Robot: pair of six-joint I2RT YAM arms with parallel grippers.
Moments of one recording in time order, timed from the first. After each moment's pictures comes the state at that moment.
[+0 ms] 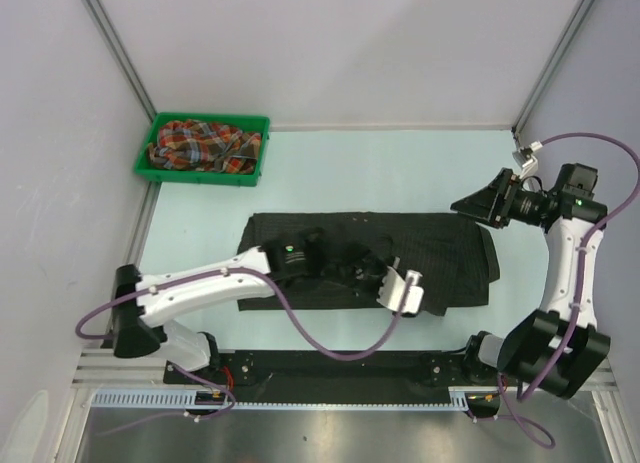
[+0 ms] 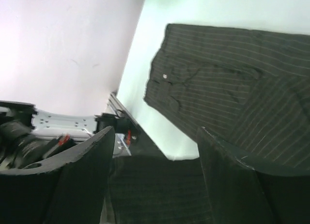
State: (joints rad) left arm -1.24 1.43 1.38 -0.51 0.27 0.77; right arm -0.42 1.21 1.18 -0.94 -1.29 0.01
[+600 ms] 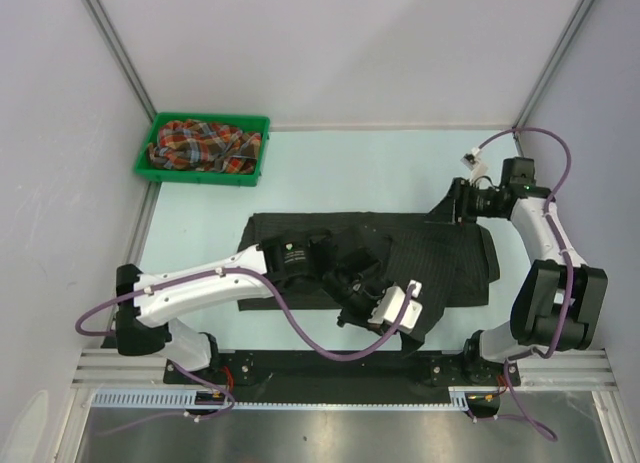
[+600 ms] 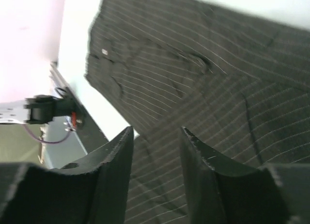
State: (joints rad) left arm -1.31 1.51 1.58 -0.90 0.58 0.52; right arm -0.18 1.46 1.12 -0.70 -1.02 -0.08
